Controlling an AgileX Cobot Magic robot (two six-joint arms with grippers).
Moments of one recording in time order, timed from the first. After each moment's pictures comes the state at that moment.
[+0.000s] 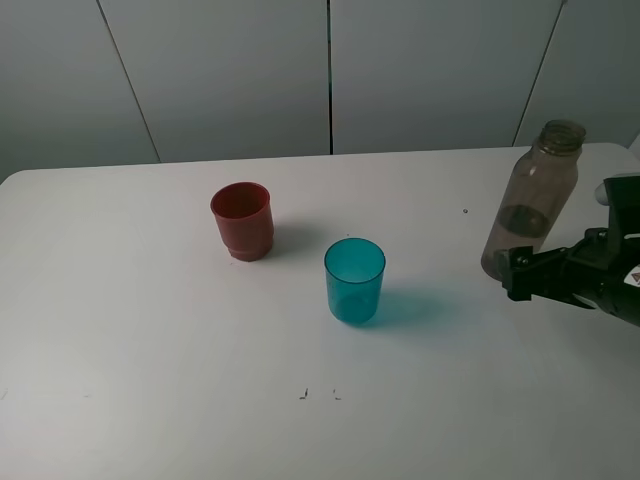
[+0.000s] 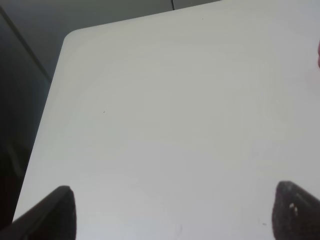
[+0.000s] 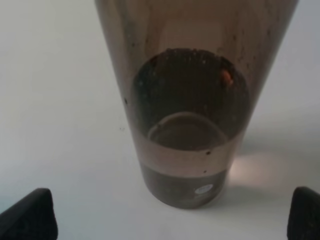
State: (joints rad) left arm 0.05 0.00 -0.52 0.07 1.09 0.14; right arm 0.25 1.49 -0.15 0.22 -0.61 -0.06
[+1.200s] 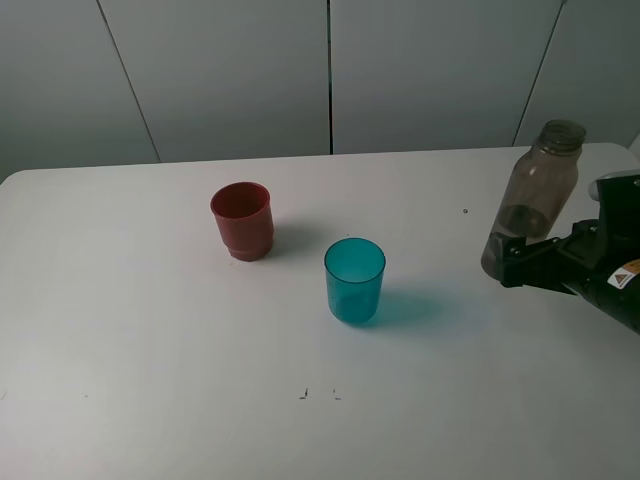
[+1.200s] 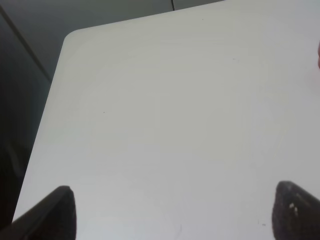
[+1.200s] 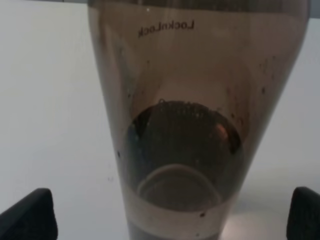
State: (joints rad) left arm 0.05 0.00 -0.52 0.07 1.09 0.14; right arm 0.25 1.68 -0.15 0.19 -0.97 -0.06
